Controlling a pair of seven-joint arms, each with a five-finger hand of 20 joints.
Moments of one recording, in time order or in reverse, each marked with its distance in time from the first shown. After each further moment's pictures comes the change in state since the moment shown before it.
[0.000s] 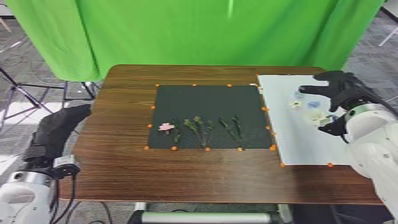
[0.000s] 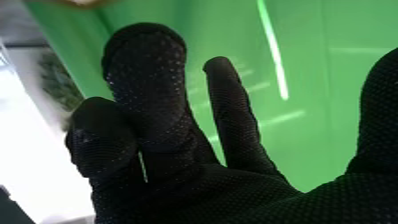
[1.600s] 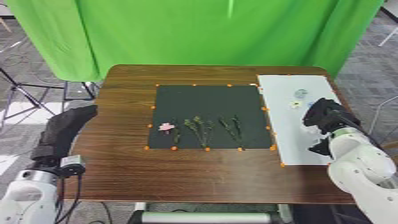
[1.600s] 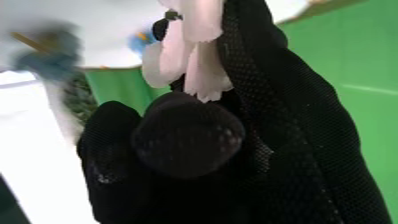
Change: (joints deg) left arm -1.8 -0.2 1.9 1.1 1.9 -0.9 -0.4; right arm 0.1 1.4 -9.3 7.6 -3.3 6.8 -1.6
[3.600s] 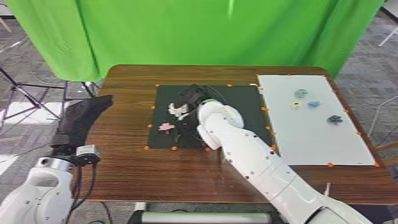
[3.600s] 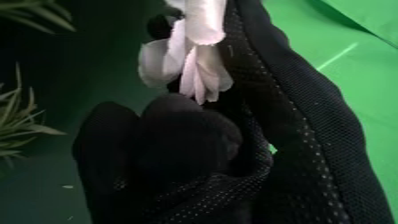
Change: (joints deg) left arm -7.6 0.2 6.5 2.3 -1.0 -1.6 1.1; right arm 36.5 -43.7 -30.8 29.9 25.4 2.8 2.8
